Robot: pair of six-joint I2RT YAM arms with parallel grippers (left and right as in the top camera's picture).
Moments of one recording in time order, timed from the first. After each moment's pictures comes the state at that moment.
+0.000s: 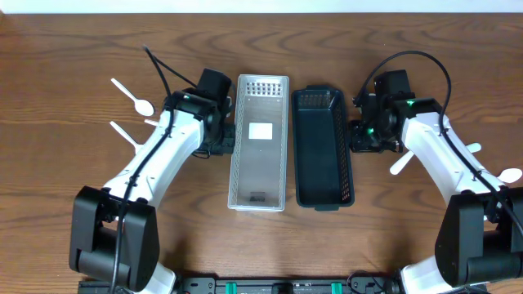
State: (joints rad) left arm -0.33 1.72 1.25 -0.95 0.02 -0.20; right arm 0.13 1.70 1.15 -0.82 -0.25 0.10
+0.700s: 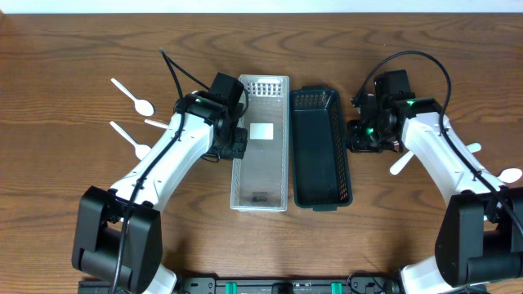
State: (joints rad) left arm -0.39 1.72 1.25 -0.96 0.08 -0.20; right arm 0.13 1.70 1.15 -0.82 -0.29 0.10
